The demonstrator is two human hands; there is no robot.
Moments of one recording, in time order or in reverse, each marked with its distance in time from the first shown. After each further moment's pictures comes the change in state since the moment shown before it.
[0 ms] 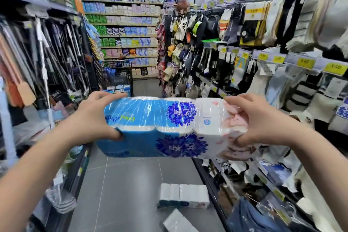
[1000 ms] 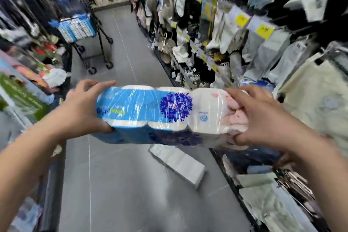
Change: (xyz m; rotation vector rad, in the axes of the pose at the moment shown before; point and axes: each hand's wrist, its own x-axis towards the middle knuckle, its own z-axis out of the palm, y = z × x) left_hand 0.005 0.014 0.274 0.162 -0.320 -0.042; right_hand -0.103 0.174 0.210 0.029 -0.162 0.264
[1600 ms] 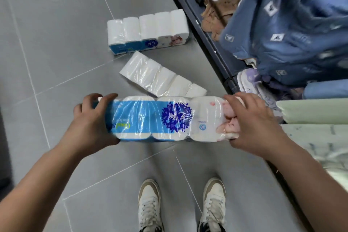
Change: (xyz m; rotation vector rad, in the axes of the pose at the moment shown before) left_hand -0.004 -0.120 0.531 -0.019 -0.314 -0.109; right_hand -0.019 0.160 0.502 -0.028 -0.320 0.179
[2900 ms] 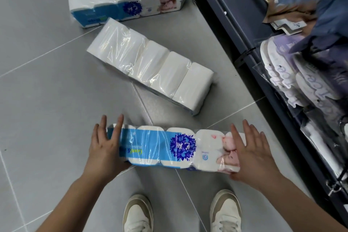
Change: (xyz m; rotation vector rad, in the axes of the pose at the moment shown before) left_hand 0.046 -0.063 0.252 0.040 -0.147 -0.041; right_hand 0.023 0.081 0.263 -0.081 -0.201 0.137
